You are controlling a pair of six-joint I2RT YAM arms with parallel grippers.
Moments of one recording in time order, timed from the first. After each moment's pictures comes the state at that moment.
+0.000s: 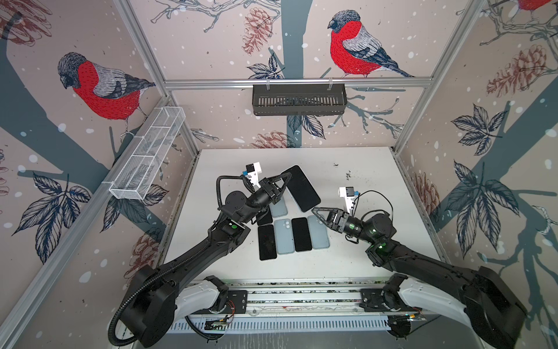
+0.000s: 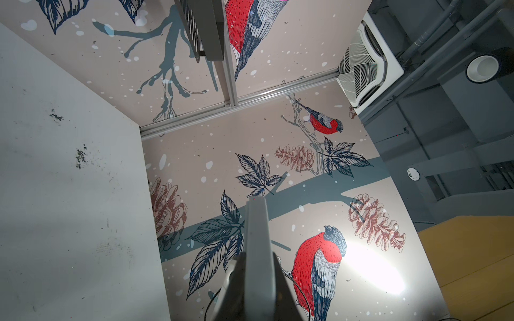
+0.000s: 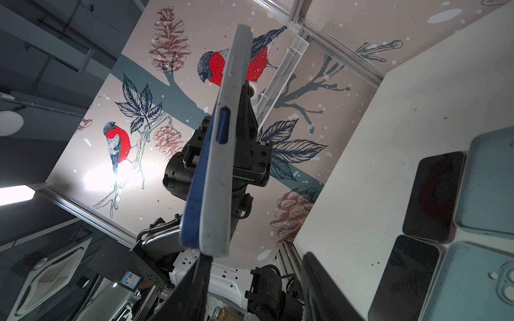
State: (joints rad) left arm -0.58 1.14 0.65 0.77 0.34 -1.41; right arm 0.71 1.05 0.35 0.93 -0.54 1.15
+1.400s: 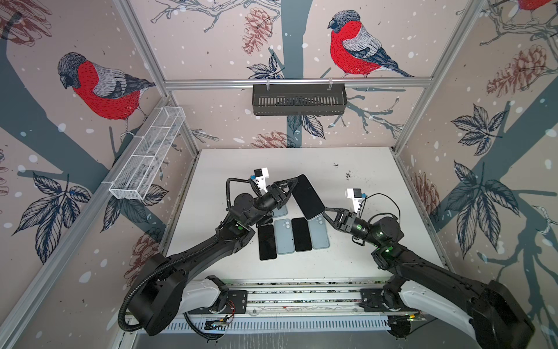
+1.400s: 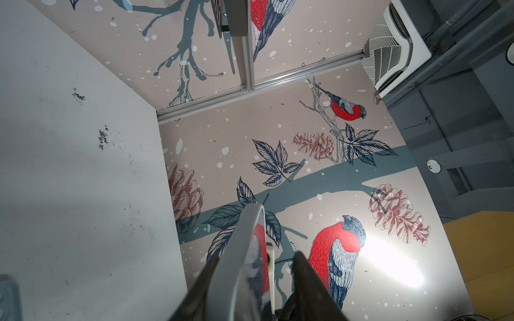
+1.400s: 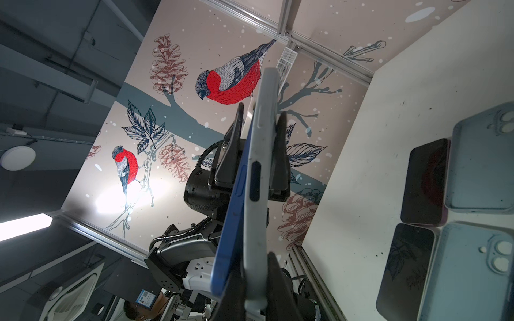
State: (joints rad) left arm -0.62 1.23 0.61 0.82 0.34 -1.37; right arm 0.65 0.93 0.30 0.87 -0.54 1.25
